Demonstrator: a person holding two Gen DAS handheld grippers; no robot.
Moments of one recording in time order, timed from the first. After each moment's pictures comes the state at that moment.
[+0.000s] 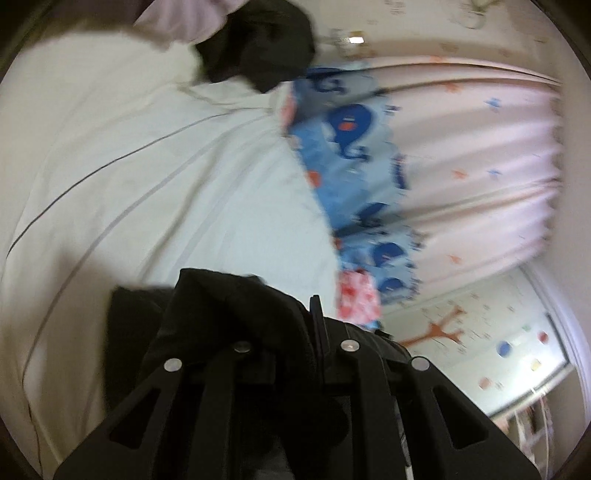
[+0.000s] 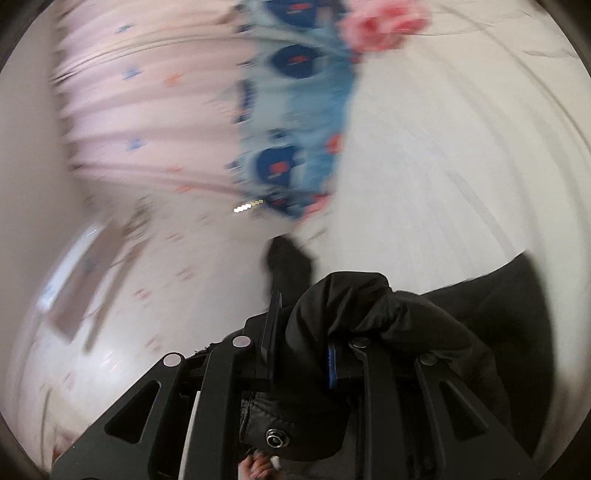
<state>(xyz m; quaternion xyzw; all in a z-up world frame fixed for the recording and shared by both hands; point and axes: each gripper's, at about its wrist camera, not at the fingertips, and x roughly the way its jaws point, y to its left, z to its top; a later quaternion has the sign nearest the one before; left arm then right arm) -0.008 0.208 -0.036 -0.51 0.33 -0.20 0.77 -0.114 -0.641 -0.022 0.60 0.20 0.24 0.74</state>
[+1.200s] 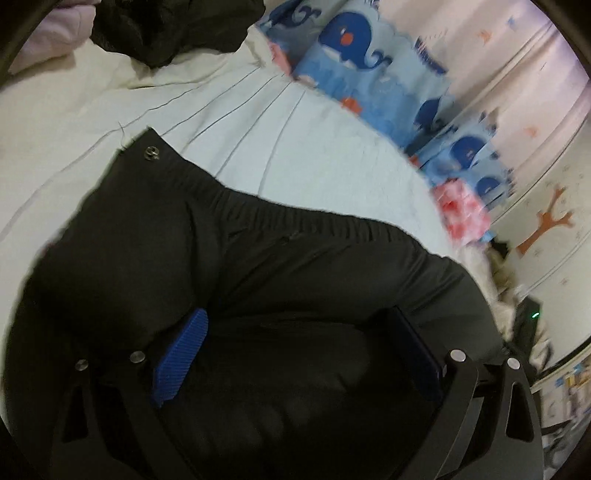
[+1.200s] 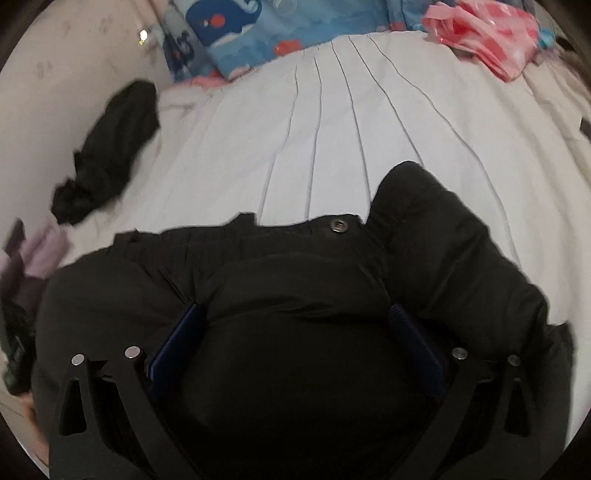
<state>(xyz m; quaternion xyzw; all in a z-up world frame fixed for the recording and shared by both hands) 0.019 0.085 -0.051 -0.22 0.42 -0.14 0.87 -0.020 -0.454 -0.047 0.15 0.42 0.08 0.89</state>
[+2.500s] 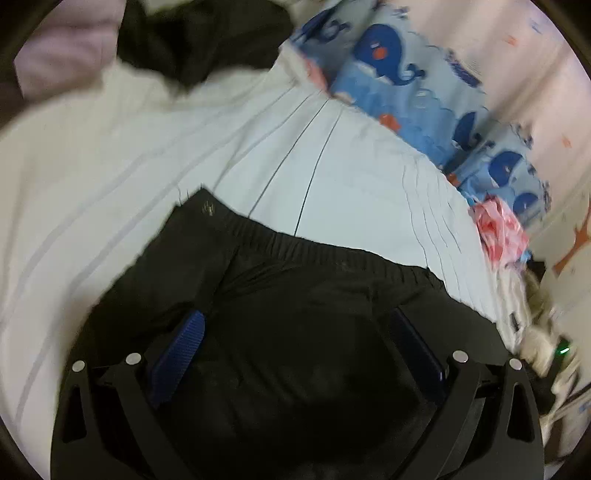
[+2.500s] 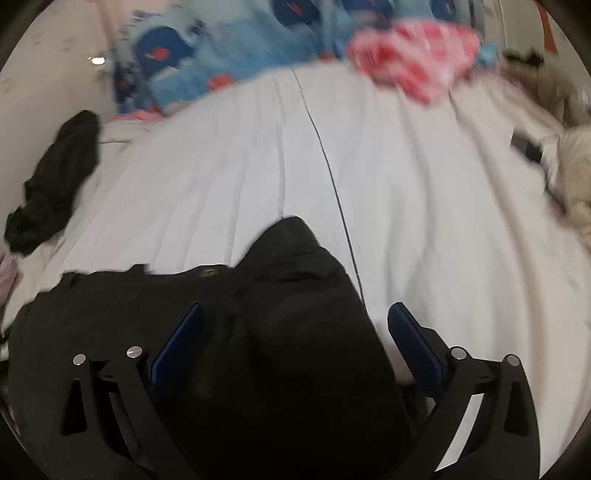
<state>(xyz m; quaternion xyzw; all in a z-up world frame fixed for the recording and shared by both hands) 0.035 0.081 -0.043 -0.19 0.39 -0.07 0.90 -0.044 -0.530 -0.051 0.12 0.35 -0.03 0.93</state>
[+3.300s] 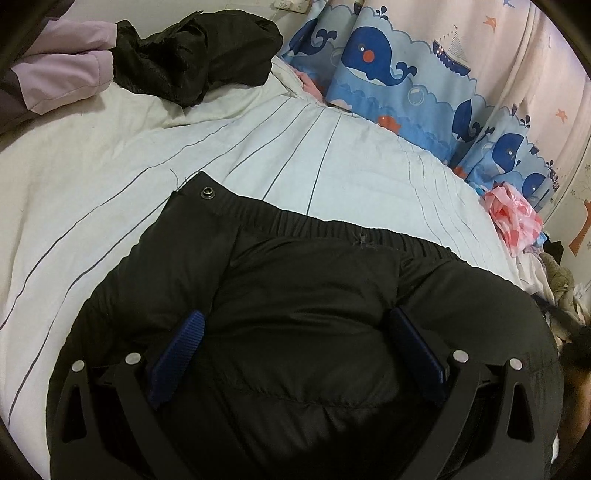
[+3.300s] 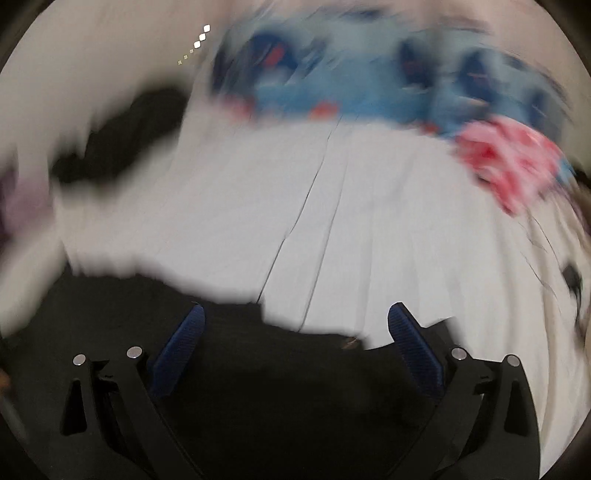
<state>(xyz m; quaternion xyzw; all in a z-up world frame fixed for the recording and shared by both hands) 0.028 0.068 -0.062 -0.16 0.36 -0.05 0.92 0.004 -0.404 -0.025 -0.05 0.35 0.07 0.93</state>
